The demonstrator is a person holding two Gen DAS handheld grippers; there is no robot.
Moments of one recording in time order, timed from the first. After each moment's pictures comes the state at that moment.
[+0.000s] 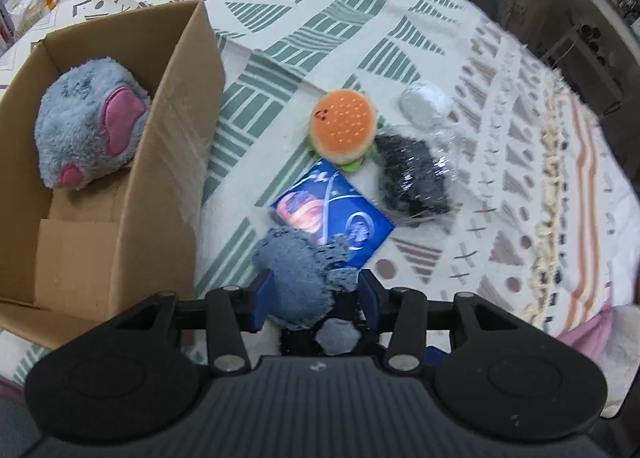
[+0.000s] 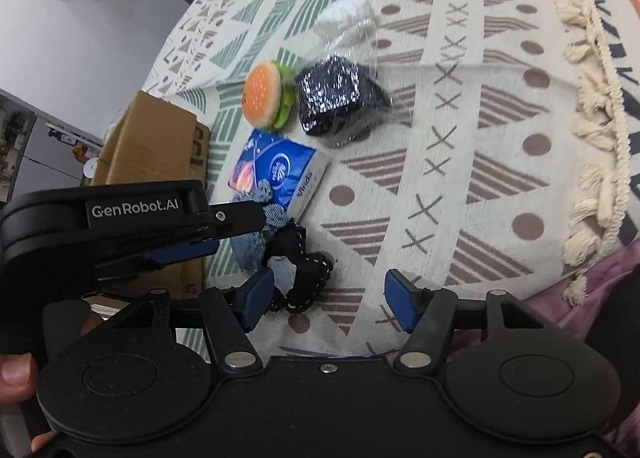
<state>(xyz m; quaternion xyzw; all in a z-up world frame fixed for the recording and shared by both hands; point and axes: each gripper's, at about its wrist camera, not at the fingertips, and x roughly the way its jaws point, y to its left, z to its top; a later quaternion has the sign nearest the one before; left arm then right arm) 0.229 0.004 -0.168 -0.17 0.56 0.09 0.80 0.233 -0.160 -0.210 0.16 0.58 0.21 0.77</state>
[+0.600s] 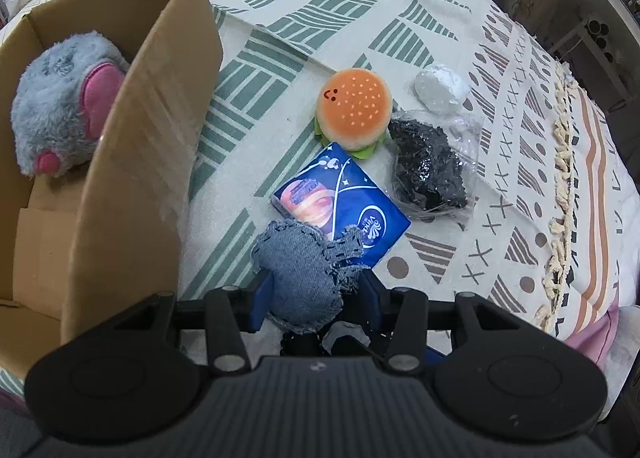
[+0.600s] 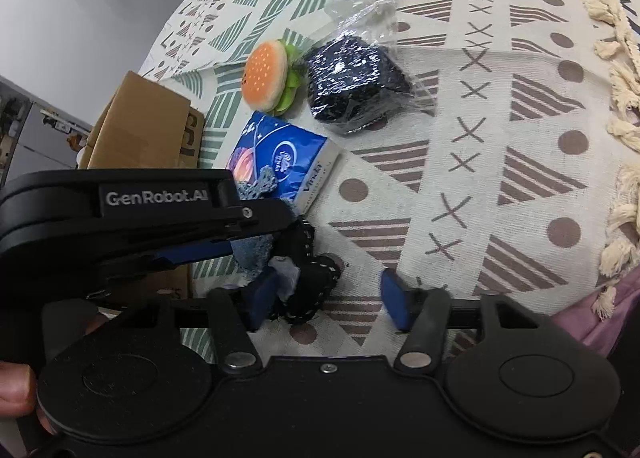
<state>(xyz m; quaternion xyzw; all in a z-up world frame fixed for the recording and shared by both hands) 0.234 0.008 -0.189 -0.19 0.57 0.08 0.79 0.238 -0.139 -0.226 0.14 0.58 0.21 0.77</state>
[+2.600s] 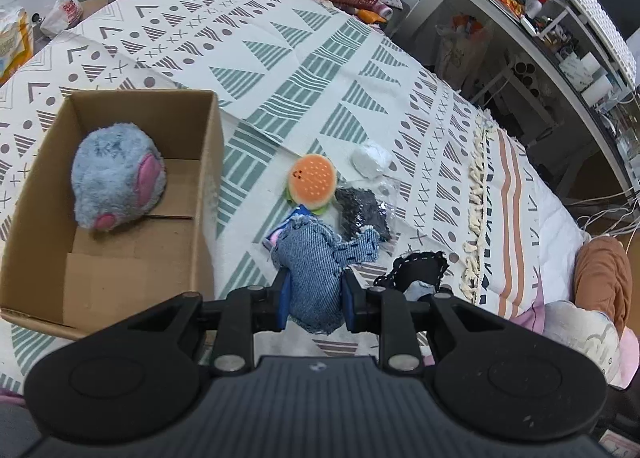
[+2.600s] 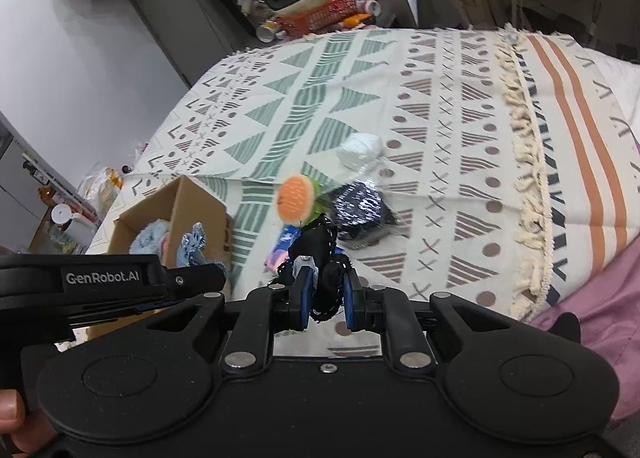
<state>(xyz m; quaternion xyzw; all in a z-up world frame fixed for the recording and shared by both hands) 0.190 0.045 -0.094 -0.21 0.50 0.01 0.84 0.198 -0.134 -0.114 0.11 0.46 0.14 0.87</state>
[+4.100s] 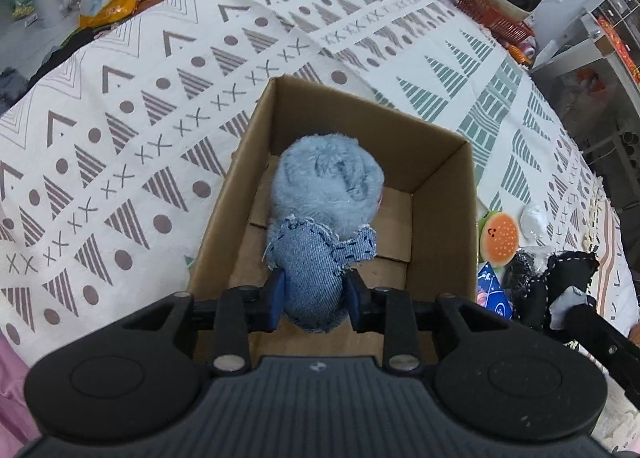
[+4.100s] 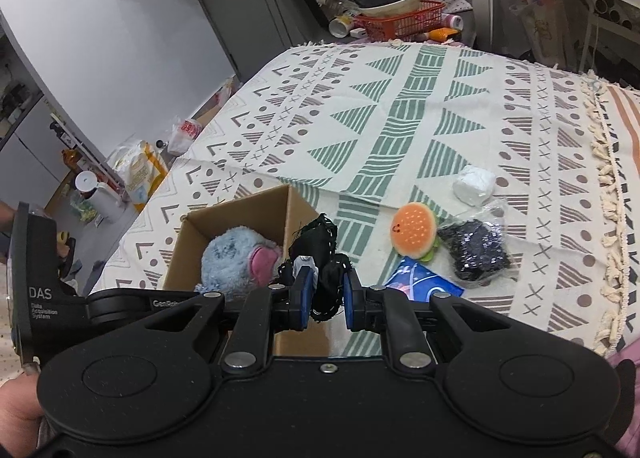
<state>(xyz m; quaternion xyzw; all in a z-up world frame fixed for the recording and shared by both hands) 0.189 0.188 -0.137 -0.26 0.53 0.14 0.79 0.216 -0.024 -0.085 0.06 0.45 0.19 0.87</state>
